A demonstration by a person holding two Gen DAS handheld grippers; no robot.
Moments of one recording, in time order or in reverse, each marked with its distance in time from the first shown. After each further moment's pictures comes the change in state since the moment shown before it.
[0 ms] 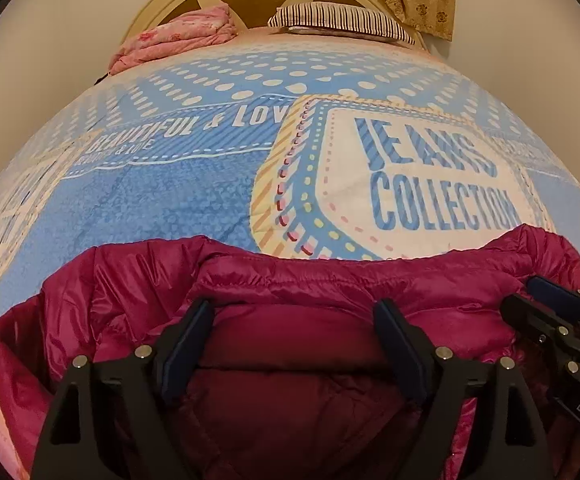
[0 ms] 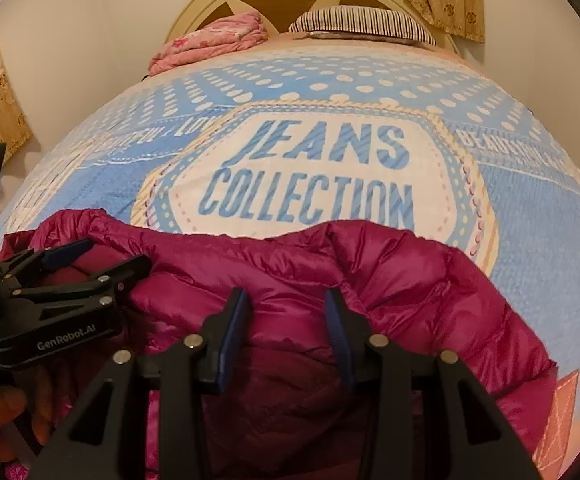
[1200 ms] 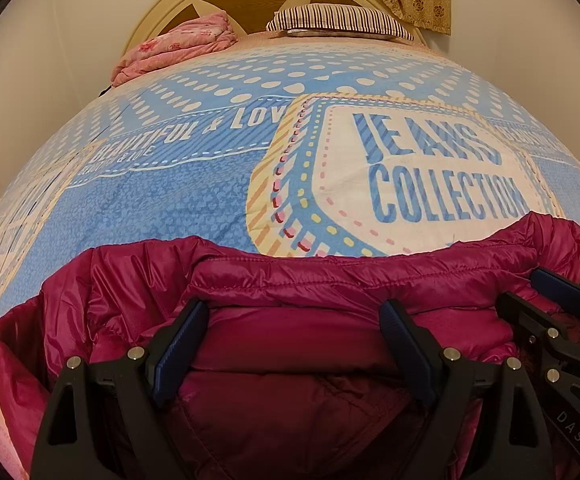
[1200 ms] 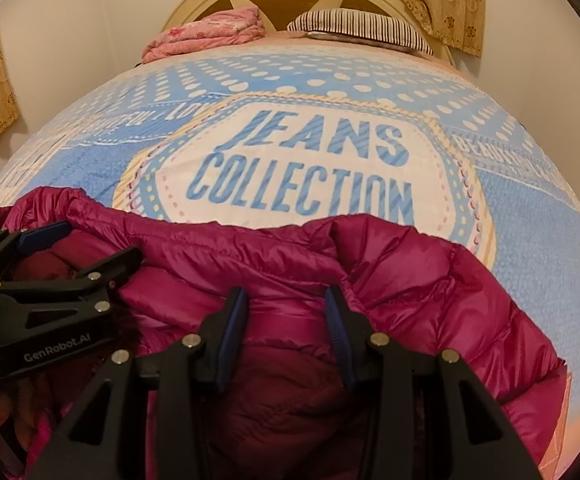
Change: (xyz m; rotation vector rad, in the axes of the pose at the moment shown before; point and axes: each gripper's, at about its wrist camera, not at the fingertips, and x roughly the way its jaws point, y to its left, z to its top) left arm 0.003 -0.007 -0.006 0.034 -0.011 0.045; right arm 0.012 0.012 -0.004 -0.062 0.002 -0.092
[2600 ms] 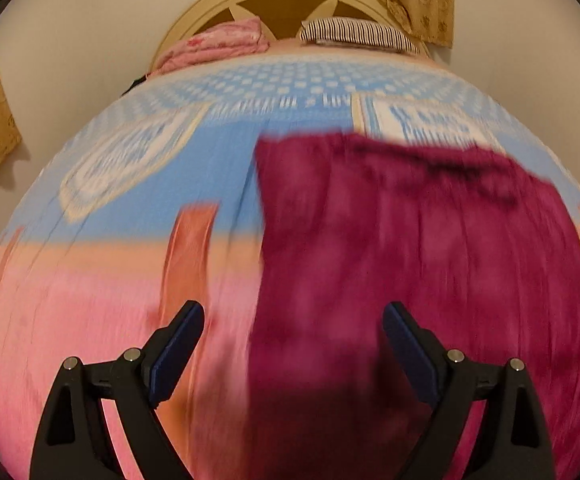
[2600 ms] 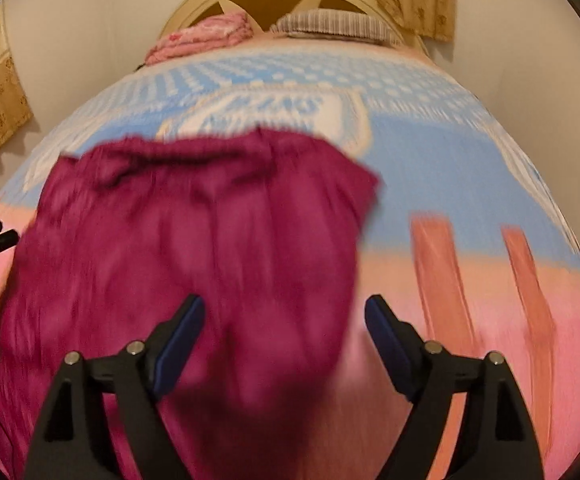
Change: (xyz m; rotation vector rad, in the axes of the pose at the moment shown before) left arm -0.192 0.128 -0.168 -0.022 -0.005 0.000; right arm -0.166 -0.069 -0.133 0.043 0.033 0.005
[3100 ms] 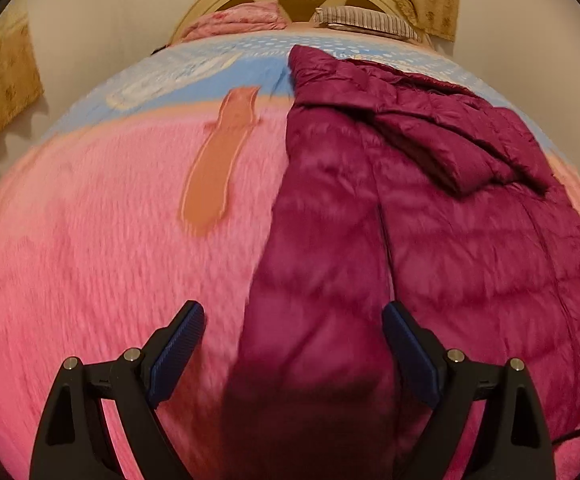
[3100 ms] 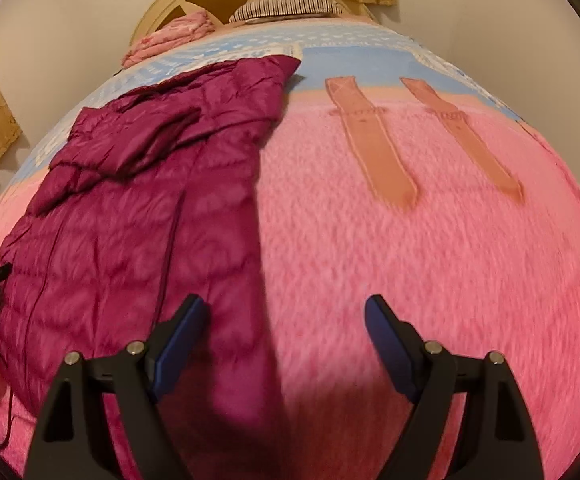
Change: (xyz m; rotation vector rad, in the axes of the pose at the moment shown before) left arm -0.073 0.011 -0.166 -0.095 0.027 -0.019; right arm -0.090 0.003 -0.161 0.156 0.026 -0.017
